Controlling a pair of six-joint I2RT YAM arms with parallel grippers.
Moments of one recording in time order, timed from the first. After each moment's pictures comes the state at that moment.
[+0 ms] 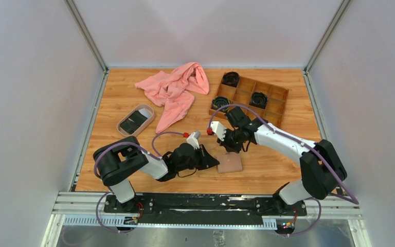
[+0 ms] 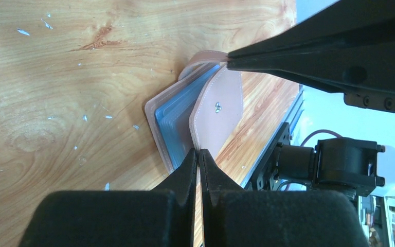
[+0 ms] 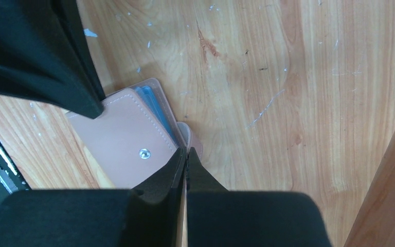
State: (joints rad) left arm -1.01 1.69 0.41 0.90 0.05 -1.10; right arm 0.64 1.44 0.92 -0.62 -0.31 -0.61
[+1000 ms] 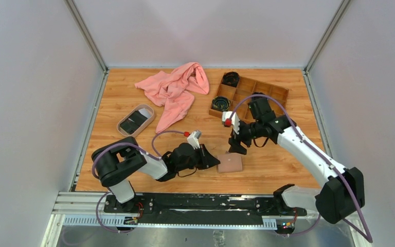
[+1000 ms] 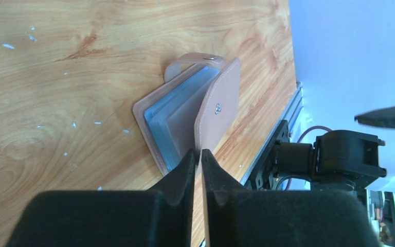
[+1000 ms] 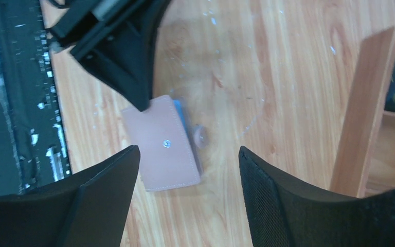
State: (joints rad) left arm -1.01 1.69 0.41 0.92 0.06 -1.07; right arm 0.47 1.23 0.97 -0.71 -0.62 -0.73
